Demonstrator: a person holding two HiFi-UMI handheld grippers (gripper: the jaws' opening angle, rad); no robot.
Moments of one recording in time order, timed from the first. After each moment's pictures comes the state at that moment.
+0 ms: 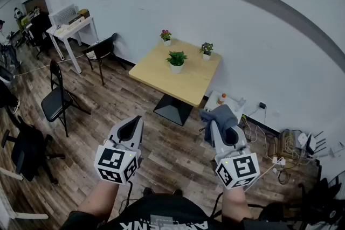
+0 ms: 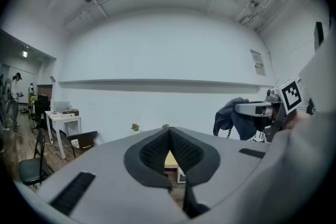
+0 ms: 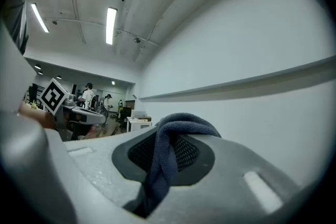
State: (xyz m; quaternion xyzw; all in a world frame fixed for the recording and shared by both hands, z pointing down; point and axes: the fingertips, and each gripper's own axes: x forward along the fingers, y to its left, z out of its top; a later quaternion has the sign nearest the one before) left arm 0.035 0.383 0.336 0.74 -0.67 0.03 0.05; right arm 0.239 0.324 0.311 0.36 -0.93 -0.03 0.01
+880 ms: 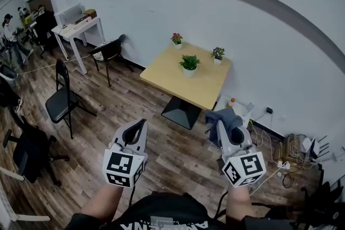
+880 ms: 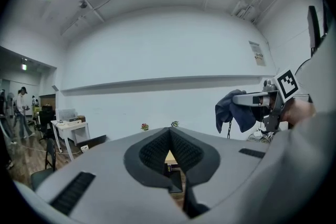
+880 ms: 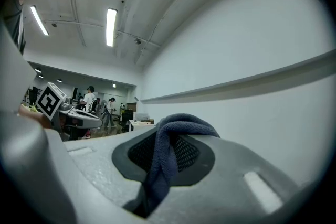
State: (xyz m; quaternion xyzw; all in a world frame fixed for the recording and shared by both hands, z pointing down) left arm -0.024 0.400 0.349 0.73 -0.68 0.06 0.04; right arm 0.182 0.326 0.317 0.35 -0.94 -0.02 0.01
